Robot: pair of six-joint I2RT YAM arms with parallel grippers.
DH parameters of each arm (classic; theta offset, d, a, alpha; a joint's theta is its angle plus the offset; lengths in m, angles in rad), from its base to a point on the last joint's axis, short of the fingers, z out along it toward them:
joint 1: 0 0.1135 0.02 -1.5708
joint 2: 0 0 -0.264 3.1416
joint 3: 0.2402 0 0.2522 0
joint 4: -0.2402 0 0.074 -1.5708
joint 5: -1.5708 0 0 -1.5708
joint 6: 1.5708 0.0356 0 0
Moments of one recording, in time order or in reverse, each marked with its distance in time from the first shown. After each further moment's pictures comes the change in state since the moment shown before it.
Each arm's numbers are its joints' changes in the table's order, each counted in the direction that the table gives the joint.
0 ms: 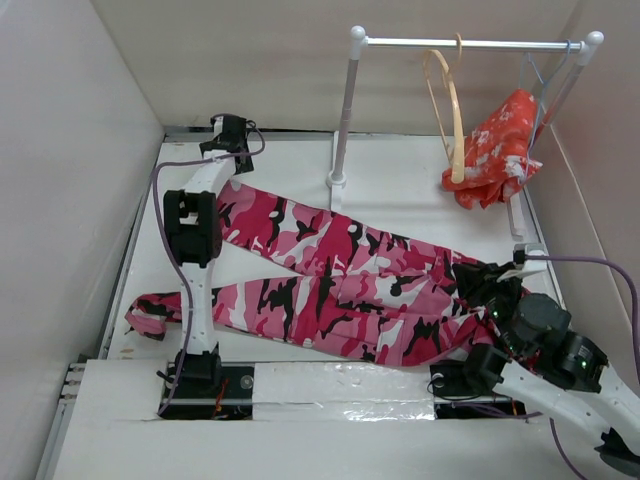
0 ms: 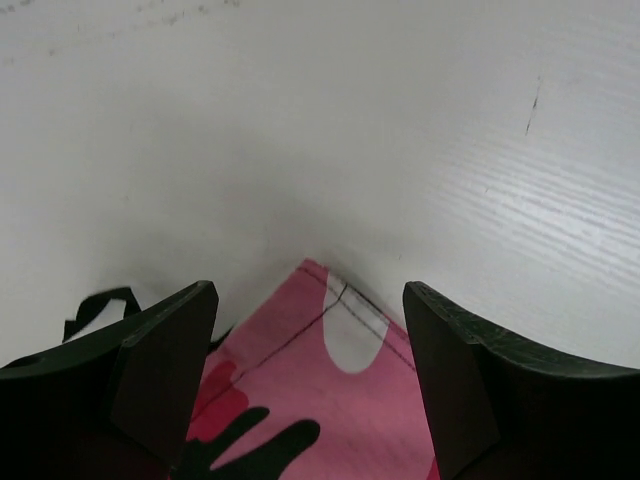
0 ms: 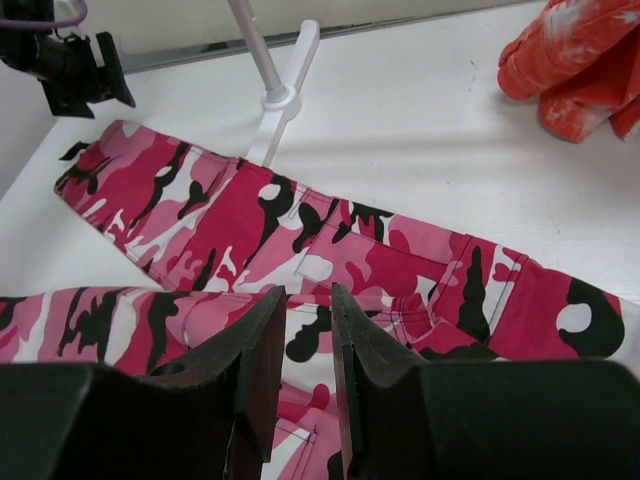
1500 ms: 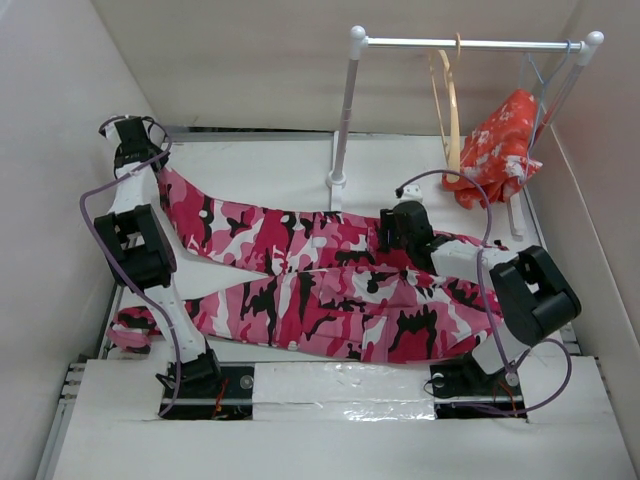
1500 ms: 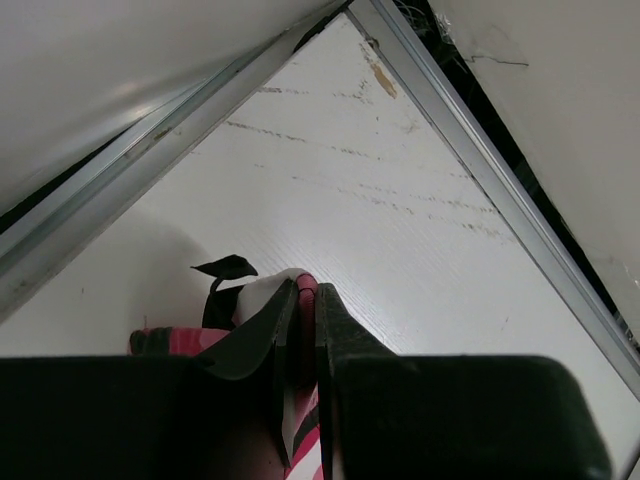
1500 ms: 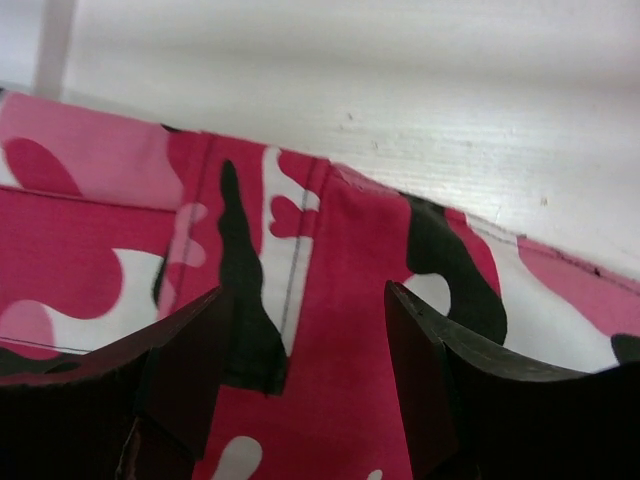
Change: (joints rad) left arm 0.404 -0.278 -0.243 0.249 -0.320 -0.308; right arm -0.451 1.409 0.122 0.793 0.370 -0.130
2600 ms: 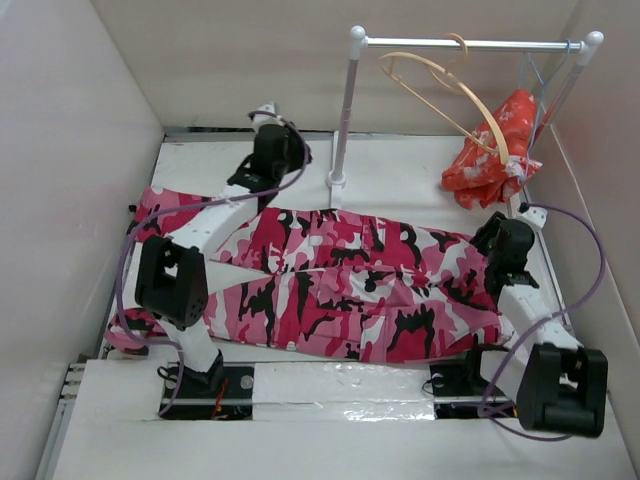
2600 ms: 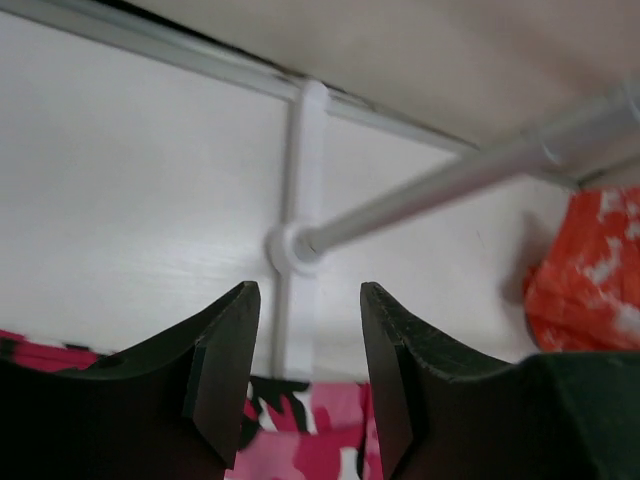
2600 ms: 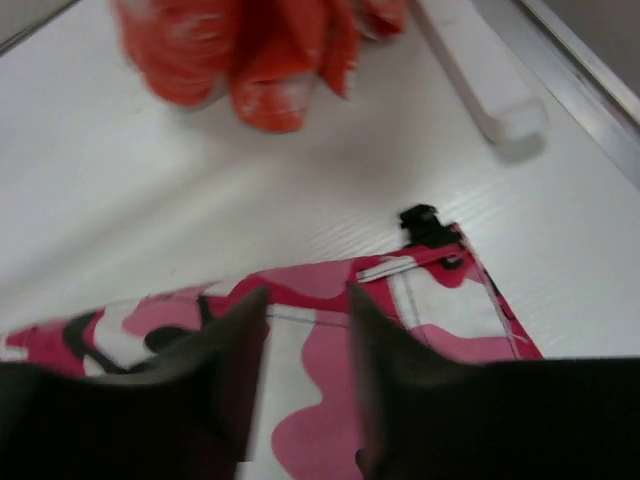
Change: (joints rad) left arm -0.681 -0.312 -0.288 0.260 0.095 -0.008; right arm -0.590 -0.585 -0.352 0.031 0.117 0.119
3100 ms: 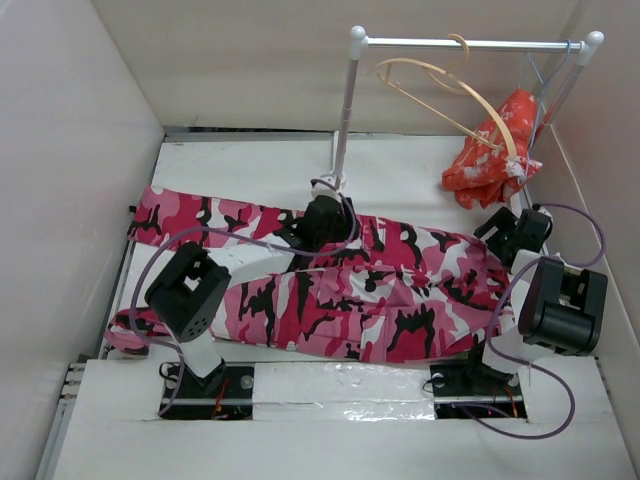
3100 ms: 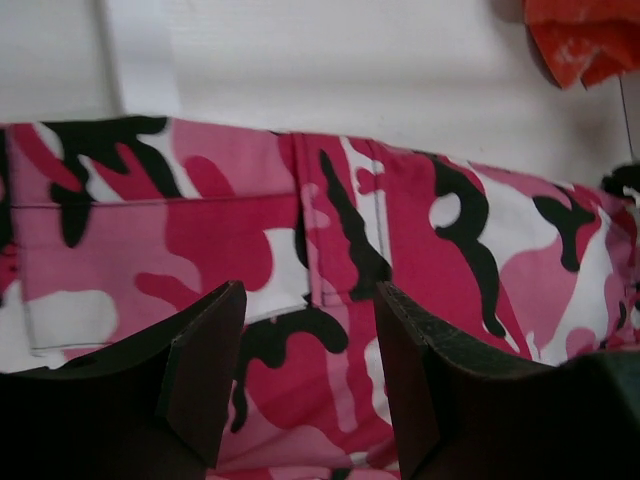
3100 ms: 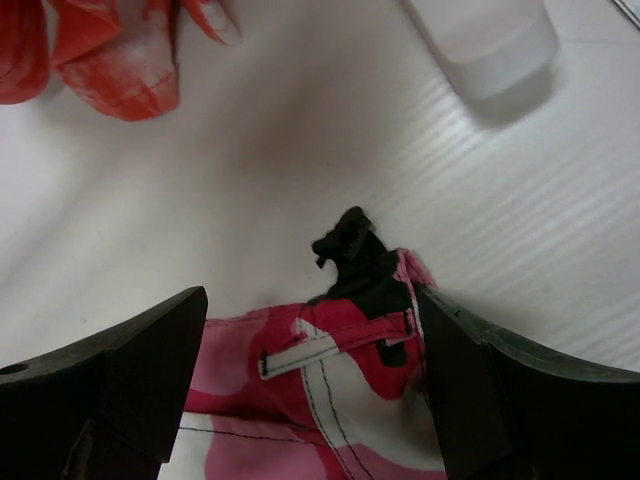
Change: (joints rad) left arm -0.373 -0.025 -0.390 0.171 -0.008 -0.045; right arm -0.290 0.495 0.166 0.029 0.321 0.088
